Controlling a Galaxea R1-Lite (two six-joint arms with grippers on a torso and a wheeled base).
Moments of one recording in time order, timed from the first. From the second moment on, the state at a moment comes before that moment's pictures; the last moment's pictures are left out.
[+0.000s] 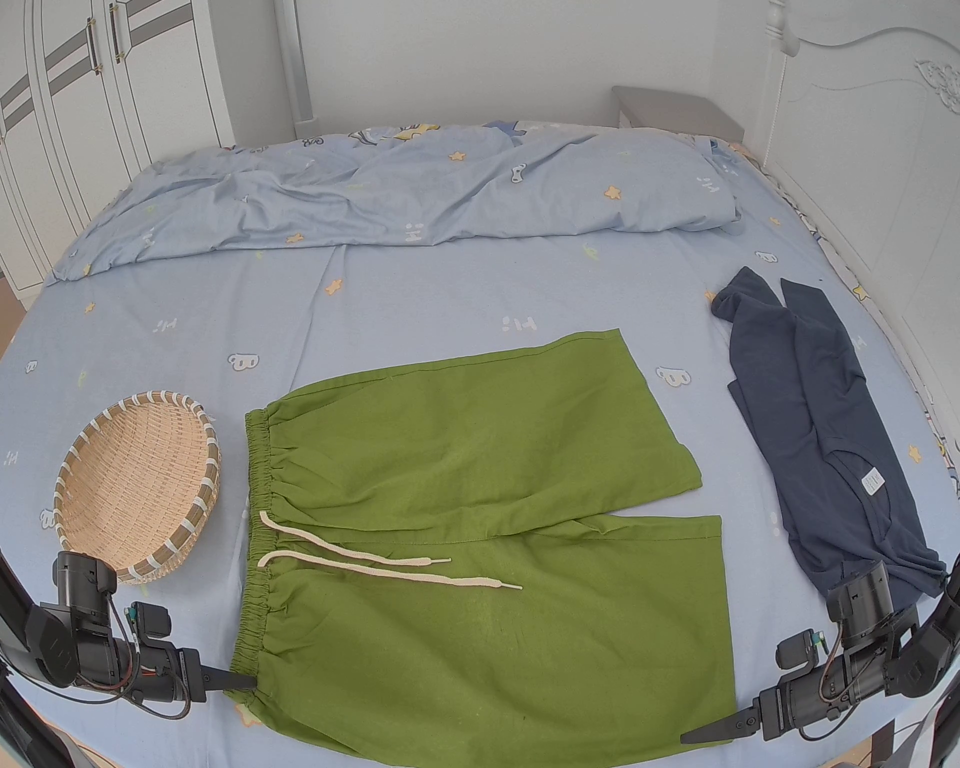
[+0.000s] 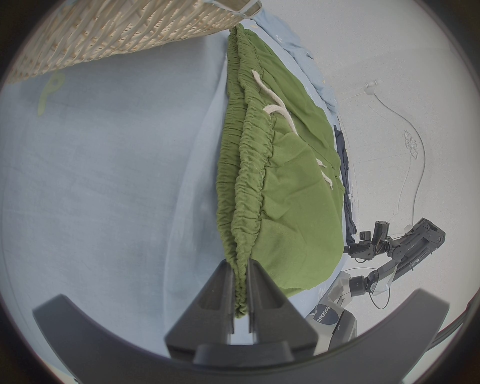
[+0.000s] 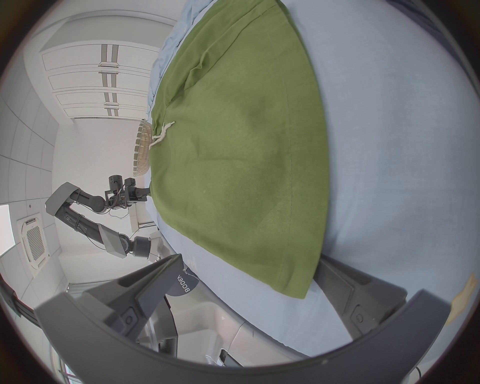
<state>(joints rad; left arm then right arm) 0.24 1.79 -0.11 -0.55 -0.76 -0.01 0.26 1.85 -0.02 -0.70 0.70 0.26</state>
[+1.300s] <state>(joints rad) 0.28 1.76 -0.02 -0.45 -0.76 -0.01 0.21 1.72 -0.02 -0.36 0.65 0.21</state>
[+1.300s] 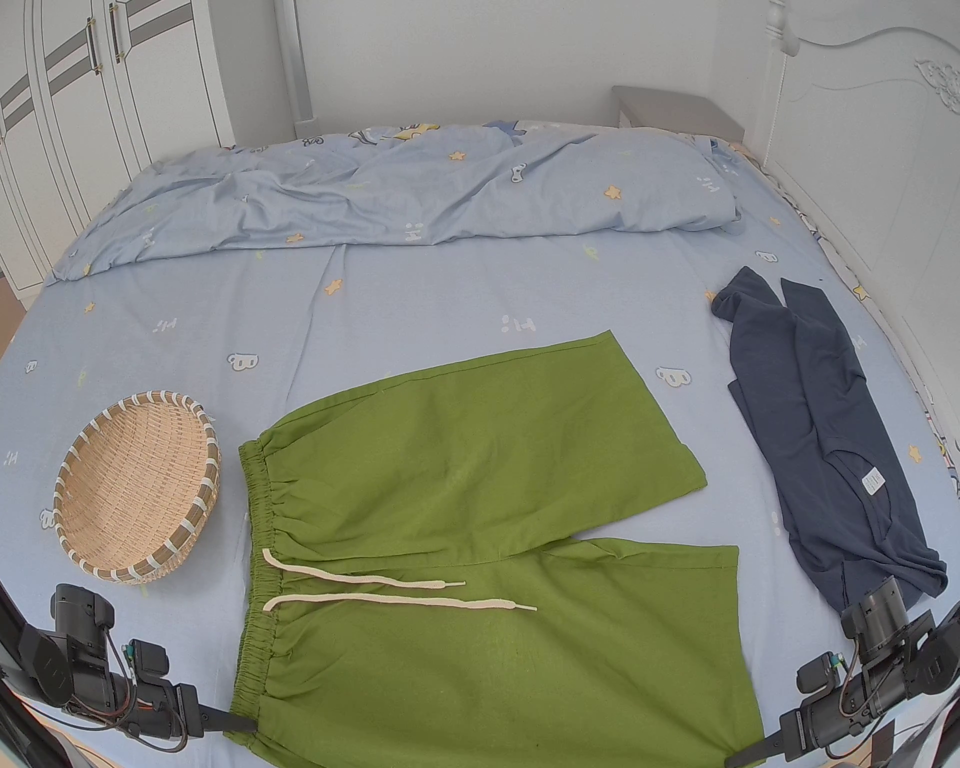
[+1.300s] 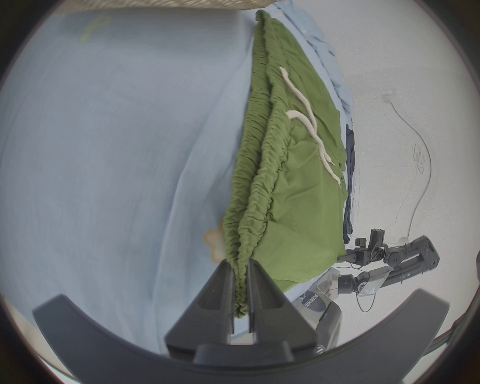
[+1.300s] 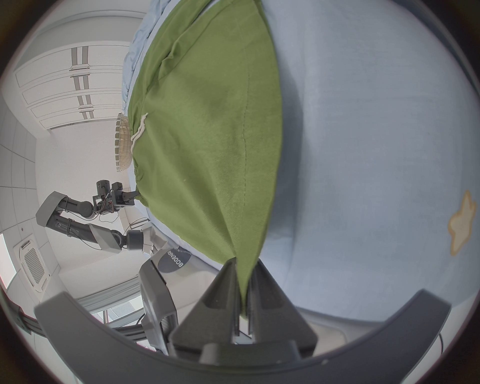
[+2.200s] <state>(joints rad) 0.23 1.53 -0.23 -0.14 -0.75 -0.23 0.17 1.46 -0.52 0.06 0.66 0.26</state>
